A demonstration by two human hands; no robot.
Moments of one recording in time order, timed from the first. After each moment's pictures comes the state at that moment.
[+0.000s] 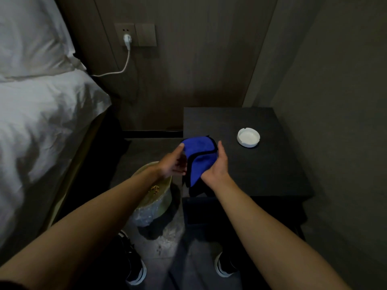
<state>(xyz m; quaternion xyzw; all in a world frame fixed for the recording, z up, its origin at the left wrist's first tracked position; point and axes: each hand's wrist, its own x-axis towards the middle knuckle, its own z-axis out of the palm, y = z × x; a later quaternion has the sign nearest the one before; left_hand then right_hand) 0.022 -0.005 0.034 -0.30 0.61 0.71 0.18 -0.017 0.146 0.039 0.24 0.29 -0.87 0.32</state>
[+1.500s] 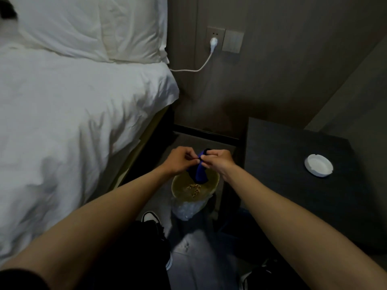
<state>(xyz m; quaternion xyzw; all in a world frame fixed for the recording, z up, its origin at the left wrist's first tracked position) 0.129 -0.162 0.022 -0.18 0.86 0.47 -0.07 0.029 -0.028 0.040 0.00 0.69 -0.60 0.40</state>
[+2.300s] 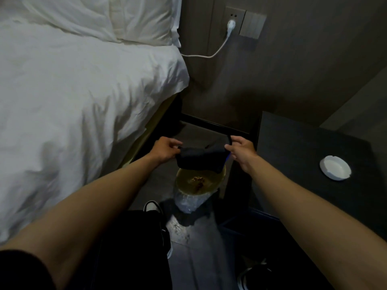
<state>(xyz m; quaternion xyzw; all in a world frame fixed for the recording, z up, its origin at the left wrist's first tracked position) 0.151 -0.221 -0.004 -0.32 0.83 0.45 -0.04 -0.031 -0.021 0.016 -0.03 0.76 -0.56 0.34</state>
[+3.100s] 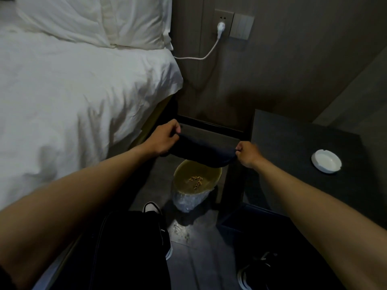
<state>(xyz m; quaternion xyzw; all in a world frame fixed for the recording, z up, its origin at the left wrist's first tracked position) 0.145 -0.213 0.056 -0.18 0.92 0.33 -0.11 -0.049 0.027 0.023 -0.25 0.92 -0.20 0.22</state>
